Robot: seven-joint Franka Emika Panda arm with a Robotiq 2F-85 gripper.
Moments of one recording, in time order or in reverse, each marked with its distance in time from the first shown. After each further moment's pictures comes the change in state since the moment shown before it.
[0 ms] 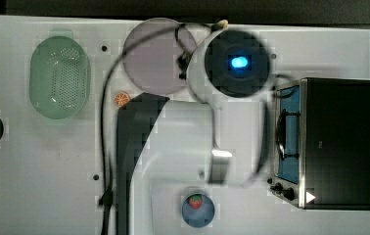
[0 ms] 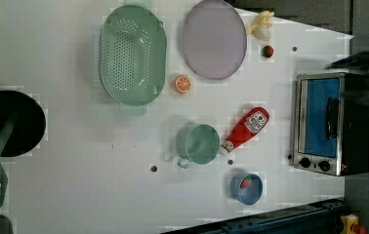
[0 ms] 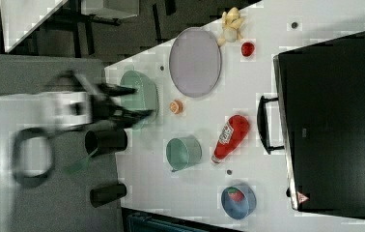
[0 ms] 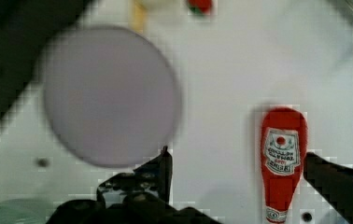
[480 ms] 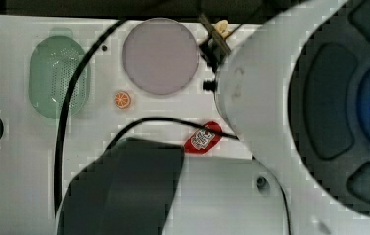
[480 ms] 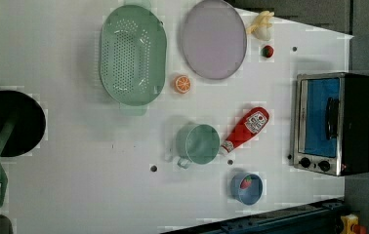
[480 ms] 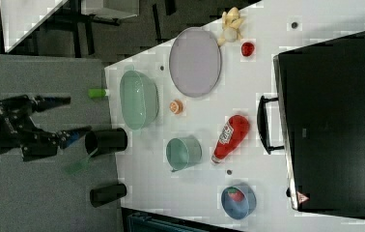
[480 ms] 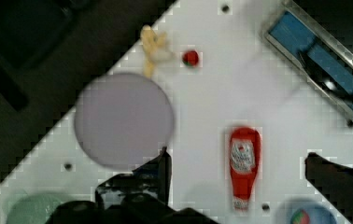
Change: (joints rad) arm -0.022 -0.088 0.005 0.314 -0.073 -0.363 0.000
